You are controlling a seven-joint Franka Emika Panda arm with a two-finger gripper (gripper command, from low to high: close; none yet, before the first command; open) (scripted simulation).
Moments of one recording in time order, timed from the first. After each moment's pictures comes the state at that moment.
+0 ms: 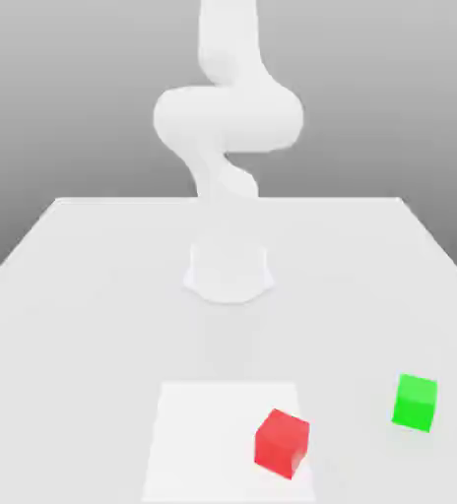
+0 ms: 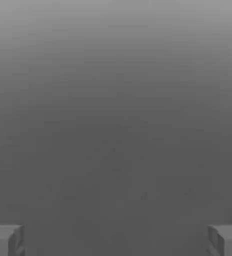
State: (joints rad) arm 0.06 -0.71 -0.04 -2.33 0.02 2.34 0.70
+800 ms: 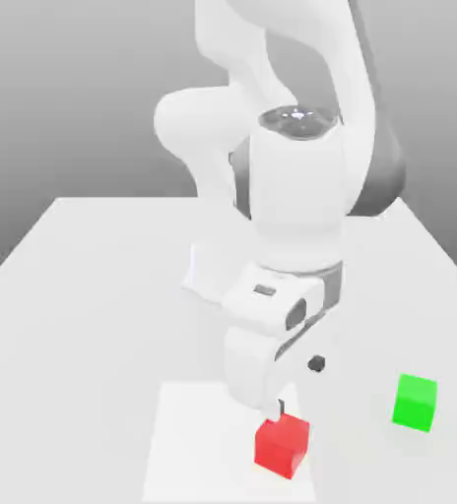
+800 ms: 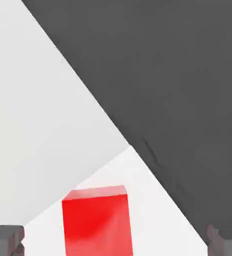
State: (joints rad) arm 0.32 0.15 -0.16 -2.58 0.08 2.74 -0.13
